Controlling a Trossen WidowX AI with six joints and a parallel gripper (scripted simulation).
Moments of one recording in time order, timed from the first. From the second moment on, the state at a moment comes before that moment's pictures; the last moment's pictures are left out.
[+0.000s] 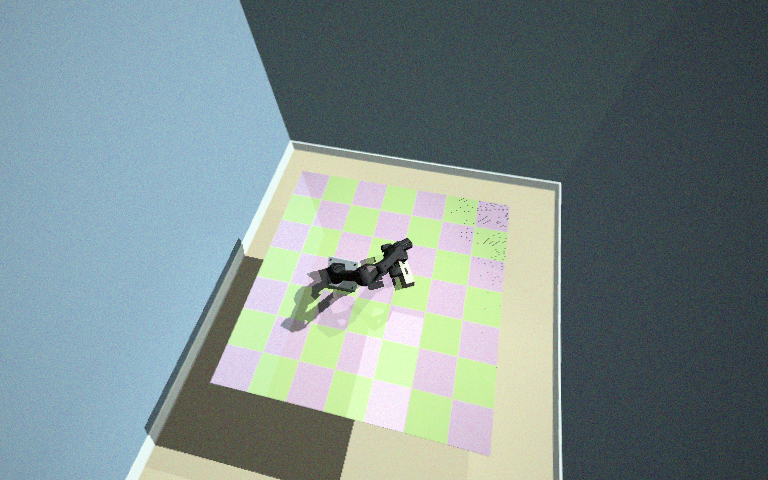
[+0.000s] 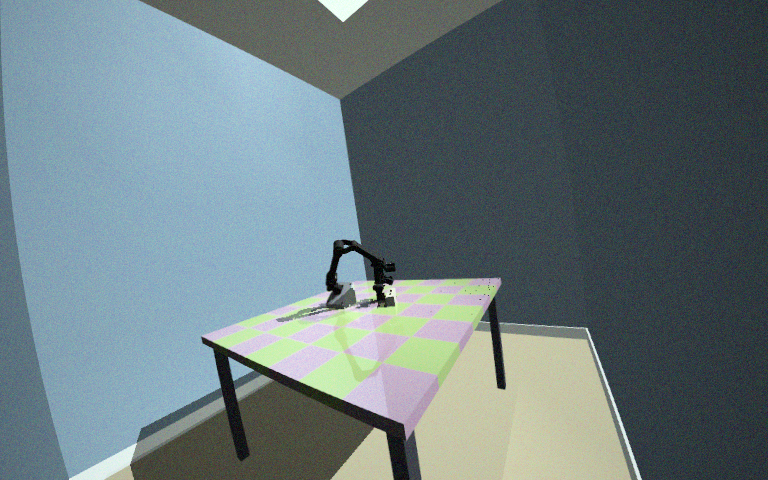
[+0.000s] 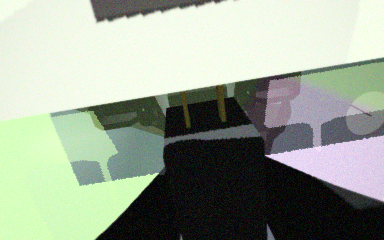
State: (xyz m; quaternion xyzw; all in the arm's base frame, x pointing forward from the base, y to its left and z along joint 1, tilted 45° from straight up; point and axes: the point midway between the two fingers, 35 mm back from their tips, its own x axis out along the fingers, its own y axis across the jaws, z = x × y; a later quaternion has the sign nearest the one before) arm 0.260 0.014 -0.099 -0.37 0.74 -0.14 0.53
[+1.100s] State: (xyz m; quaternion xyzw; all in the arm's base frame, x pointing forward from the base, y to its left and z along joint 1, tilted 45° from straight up) arm 0.266 0.016 -0.101 -0.37 0.74 -0.14 0.53
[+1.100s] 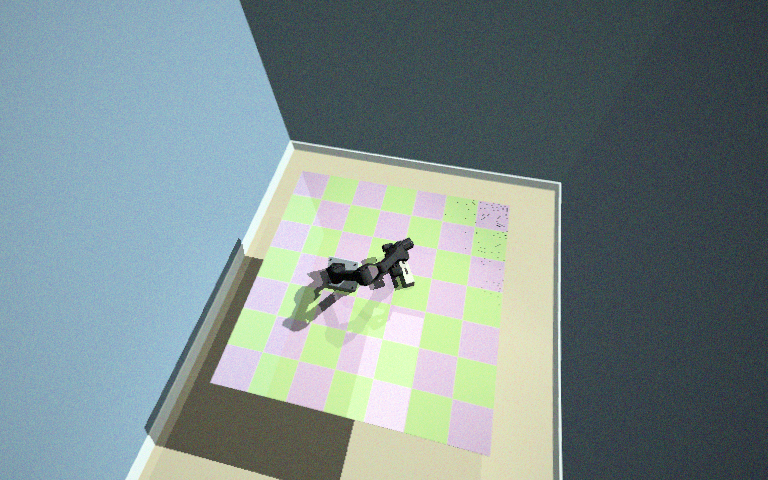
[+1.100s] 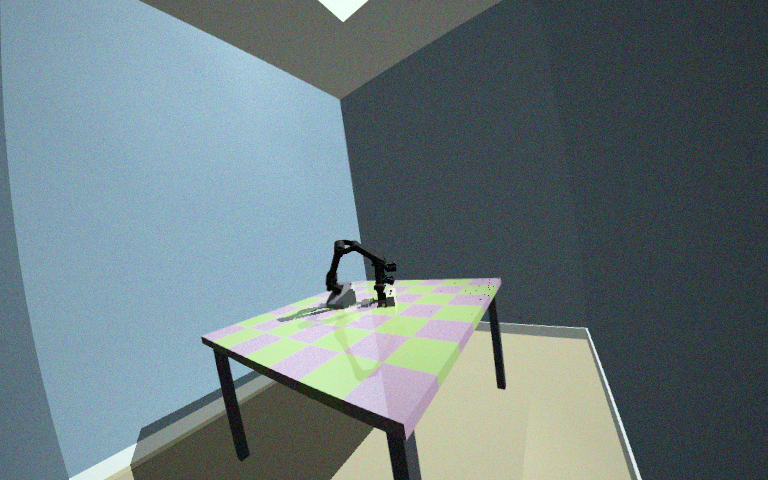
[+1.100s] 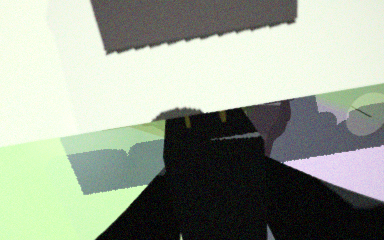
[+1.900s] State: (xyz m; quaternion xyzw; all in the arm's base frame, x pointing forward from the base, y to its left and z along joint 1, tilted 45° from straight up) arm 0.272 0.018 -0.104 -0.37 0.74 -0.14 0.53
